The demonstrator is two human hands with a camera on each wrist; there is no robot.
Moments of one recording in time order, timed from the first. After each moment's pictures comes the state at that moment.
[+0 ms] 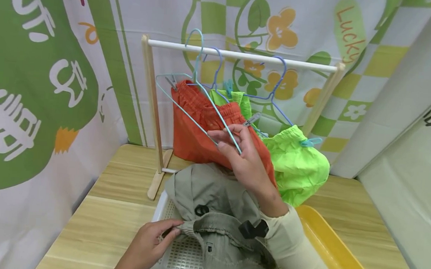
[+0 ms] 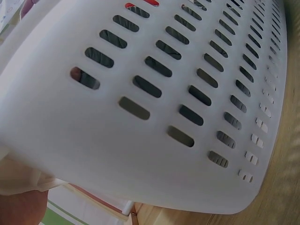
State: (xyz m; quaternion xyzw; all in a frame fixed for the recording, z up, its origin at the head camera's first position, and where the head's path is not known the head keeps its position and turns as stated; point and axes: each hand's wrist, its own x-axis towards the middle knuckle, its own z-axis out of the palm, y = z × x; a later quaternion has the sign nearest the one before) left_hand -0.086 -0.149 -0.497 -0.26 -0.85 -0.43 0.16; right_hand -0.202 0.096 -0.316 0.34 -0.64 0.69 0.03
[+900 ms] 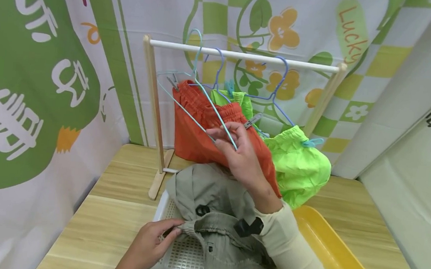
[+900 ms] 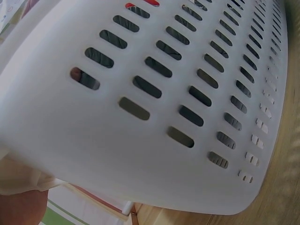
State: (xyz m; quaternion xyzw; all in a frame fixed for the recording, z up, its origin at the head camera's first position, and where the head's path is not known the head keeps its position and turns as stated) left_hand -0.086 -0.149 -0.496 -0.25 -0.85 -0.43 0.16; right_hand -0.210 0.083 -0.319 0.30 -0.63 0.72 0.04
